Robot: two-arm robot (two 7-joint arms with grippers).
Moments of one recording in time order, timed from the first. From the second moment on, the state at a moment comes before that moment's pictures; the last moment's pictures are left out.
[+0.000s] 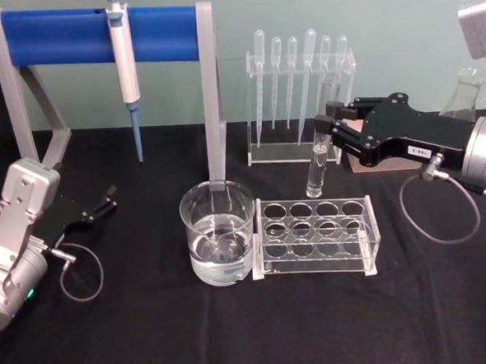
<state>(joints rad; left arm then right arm) -0.20 0.60 0.45 -1.41 -0.25 -0.12 0.03 0.38 0.74 -0.40 -1.80 0.64 0.30 0.52</state>
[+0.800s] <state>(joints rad) -0.20 0.60 0.45 -1.41 -0.25 -0.12 0.03 0.41 0.77 -0.41 -1.83 0.71 0.36 0.47</state>
